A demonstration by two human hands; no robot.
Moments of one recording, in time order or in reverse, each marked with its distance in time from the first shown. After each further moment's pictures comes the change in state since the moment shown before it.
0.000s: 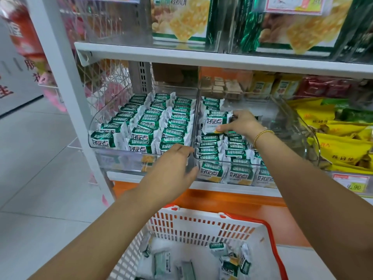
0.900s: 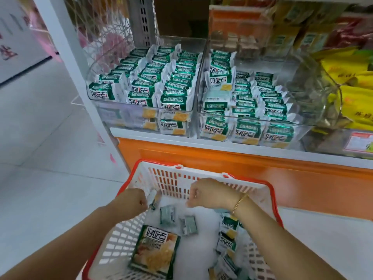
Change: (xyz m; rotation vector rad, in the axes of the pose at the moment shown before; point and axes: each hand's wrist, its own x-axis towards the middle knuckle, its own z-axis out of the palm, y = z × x) left_hand -0.117 -0.143 0.116 0.112 -0.652 -0.409; right_hand -0.142 0.123 0.139 -0.576 -0.792 -0.161
